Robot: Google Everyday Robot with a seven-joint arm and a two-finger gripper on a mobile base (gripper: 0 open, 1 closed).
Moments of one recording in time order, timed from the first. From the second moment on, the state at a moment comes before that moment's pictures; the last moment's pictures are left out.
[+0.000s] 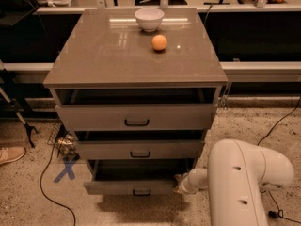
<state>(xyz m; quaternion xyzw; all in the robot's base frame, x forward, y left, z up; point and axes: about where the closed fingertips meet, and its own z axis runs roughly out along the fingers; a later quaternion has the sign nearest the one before) 0.569 -0.153 0.161 -0.63 0.75 0.04 0.22</state>
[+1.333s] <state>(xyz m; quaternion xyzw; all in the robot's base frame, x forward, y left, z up) 0.567 -0.151 0.162 -0.63 0.75 0.04 0.22</state>
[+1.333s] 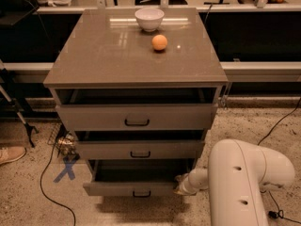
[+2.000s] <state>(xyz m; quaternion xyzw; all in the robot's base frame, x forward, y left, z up) 0.565 -0.149 0.160 -0.63 0.75 0.04 0.21</state>
